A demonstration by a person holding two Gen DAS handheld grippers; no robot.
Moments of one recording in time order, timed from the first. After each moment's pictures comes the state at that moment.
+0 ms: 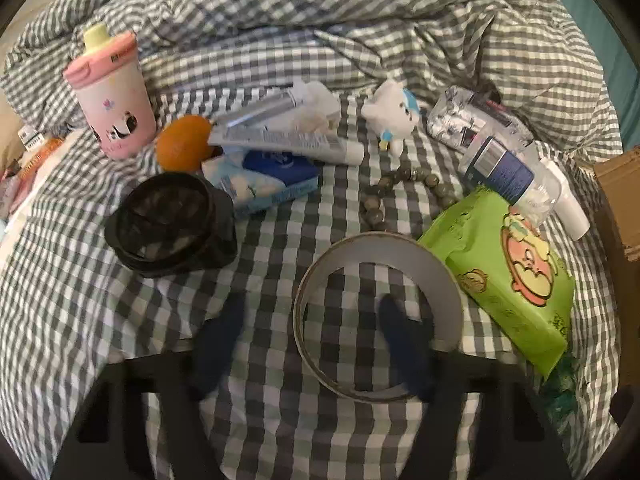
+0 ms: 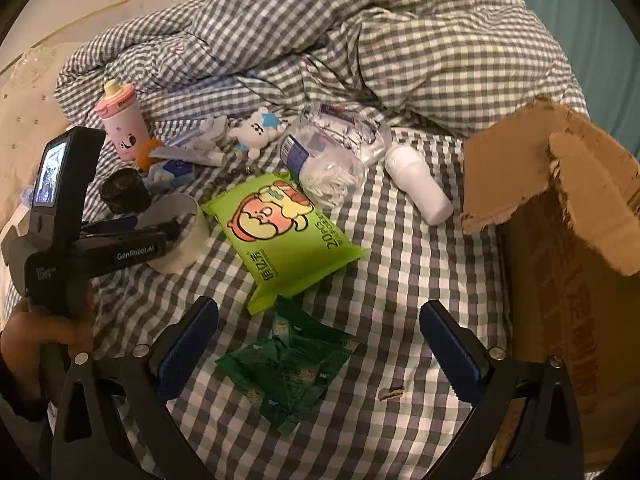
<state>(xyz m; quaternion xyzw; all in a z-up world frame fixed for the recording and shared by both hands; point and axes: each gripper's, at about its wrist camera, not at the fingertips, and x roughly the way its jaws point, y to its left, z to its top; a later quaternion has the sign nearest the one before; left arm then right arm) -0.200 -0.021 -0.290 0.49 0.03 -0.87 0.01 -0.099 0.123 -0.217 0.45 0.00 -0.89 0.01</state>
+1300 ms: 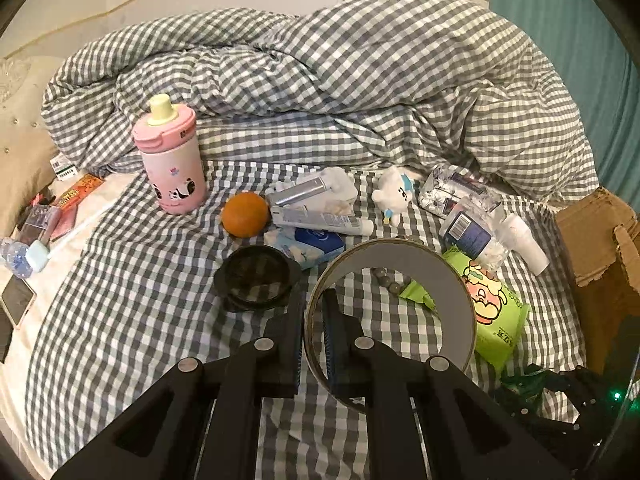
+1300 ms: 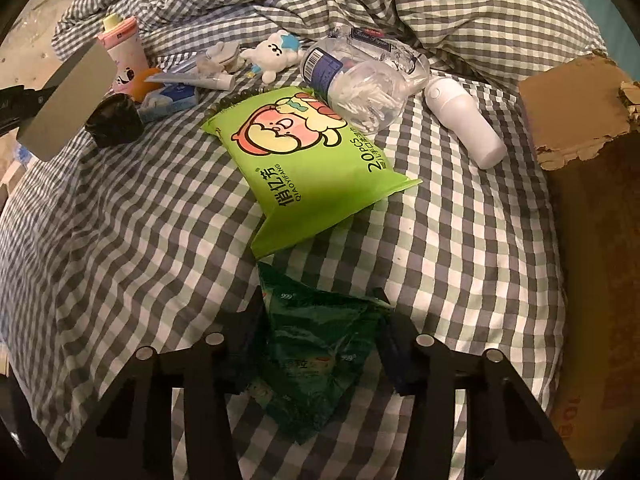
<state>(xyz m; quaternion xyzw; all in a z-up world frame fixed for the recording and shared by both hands) -0.152 -0.051 -0.200 0.41 0.02 -0.91 0.01 -0.103 0.102 -0.271 0.51 0.03 -0.86 0.02</state>
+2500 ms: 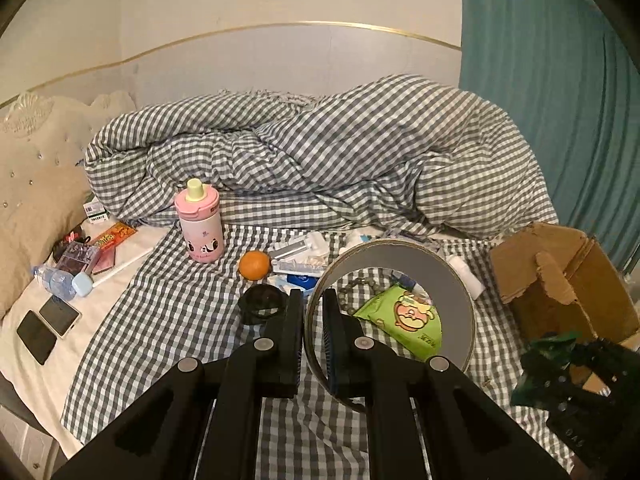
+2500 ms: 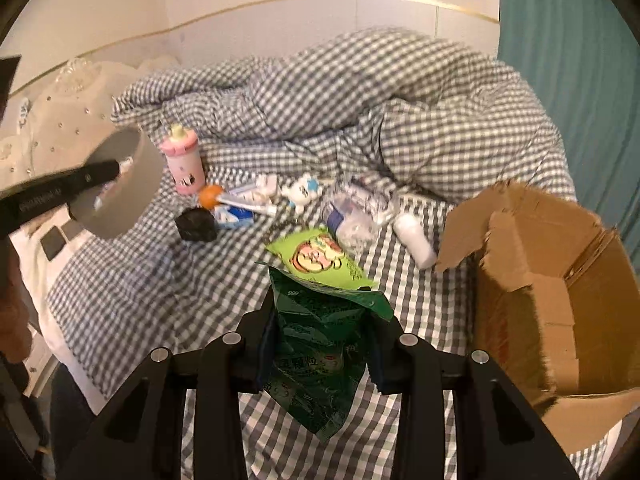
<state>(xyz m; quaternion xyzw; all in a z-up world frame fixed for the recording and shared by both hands) -0.051 -0.031 -0.089 0.32 0.02 -0.95 0.01 -0.013 0.099 -0.113 0.36 0.02 -0.93 0.05</state>
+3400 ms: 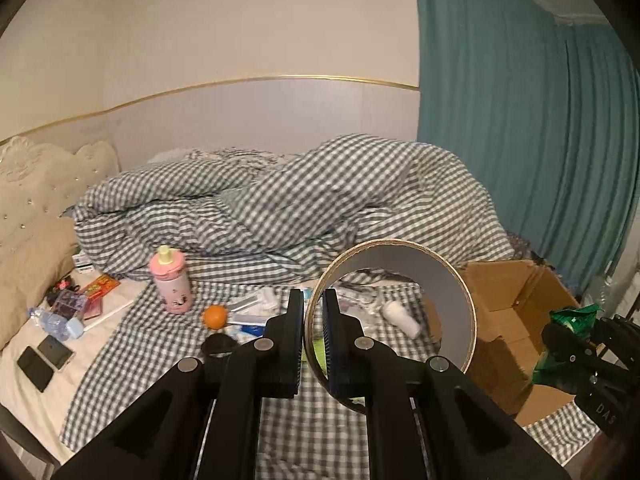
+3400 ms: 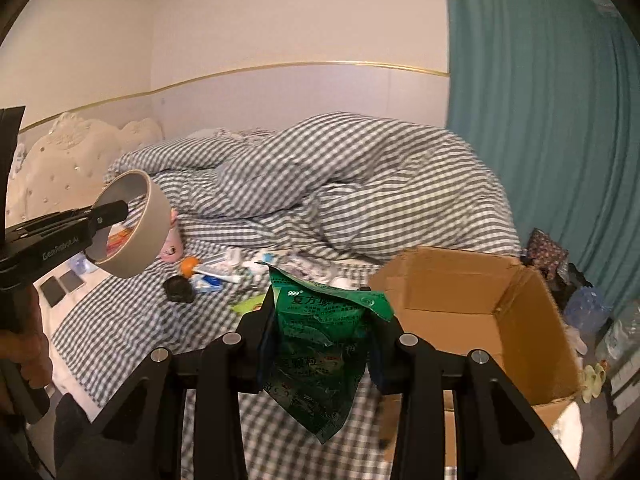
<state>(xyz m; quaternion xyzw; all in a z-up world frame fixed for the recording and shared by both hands) -0.011 0.048 -0.018 0.25 0.00 -0.97 -0.04 0.053 0.168 -0.021 0.26 0.01 -0.97 -0.01</state>
